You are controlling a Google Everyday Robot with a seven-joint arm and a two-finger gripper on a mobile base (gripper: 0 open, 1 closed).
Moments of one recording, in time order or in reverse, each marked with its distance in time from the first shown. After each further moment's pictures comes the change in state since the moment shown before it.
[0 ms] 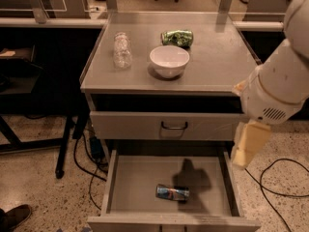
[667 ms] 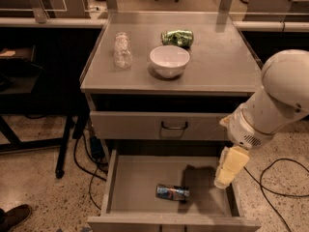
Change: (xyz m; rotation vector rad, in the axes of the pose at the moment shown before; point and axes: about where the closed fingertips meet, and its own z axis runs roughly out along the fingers) arm 0.019 0.021 0.107 -0.170 -0.096 0.116
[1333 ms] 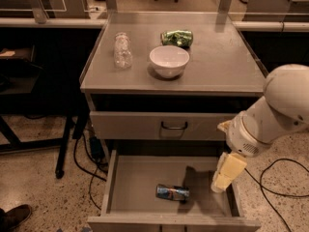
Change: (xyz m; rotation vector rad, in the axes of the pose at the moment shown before) arm -0.001 0.002 0.020 0.005 -0.063 -0.006
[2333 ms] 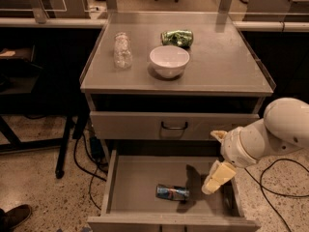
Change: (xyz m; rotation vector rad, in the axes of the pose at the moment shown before) arm 0.010 -0.019 0.063 0.036 -0.194 0.006
